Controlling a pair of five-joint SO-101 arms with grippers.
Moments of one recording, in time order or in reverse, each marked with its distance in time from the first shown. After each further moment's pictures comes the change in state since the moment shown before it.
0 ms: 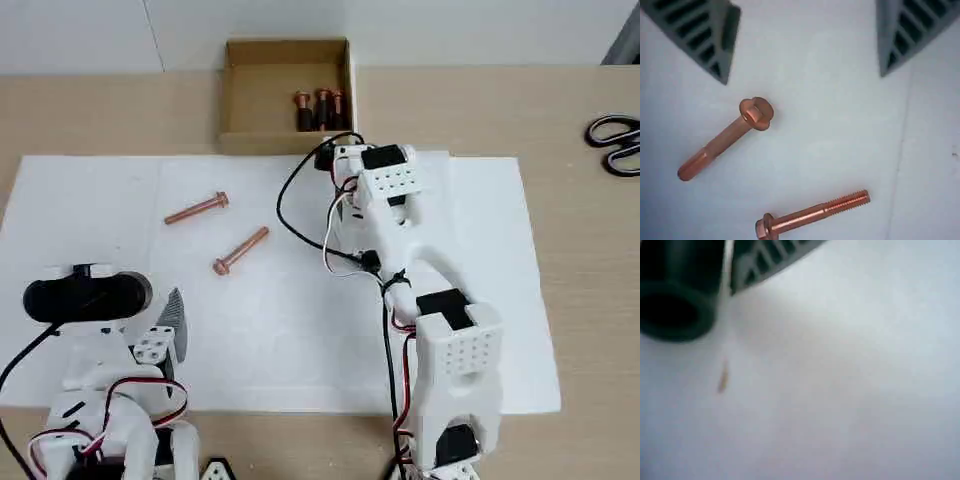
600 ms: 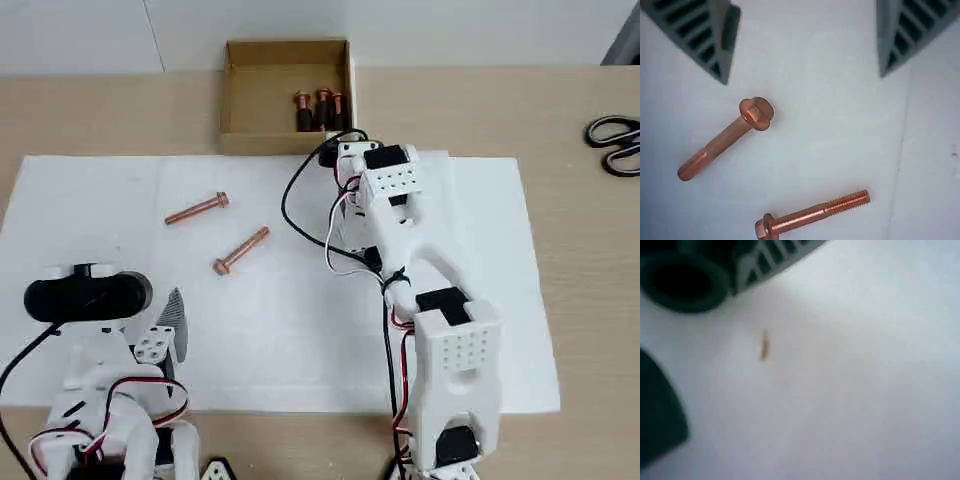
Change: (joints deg) left arm 0.0 0.0 0.0 0.0 0.0; right arm 0.6 3.9 -1.8 -2.4 0.0
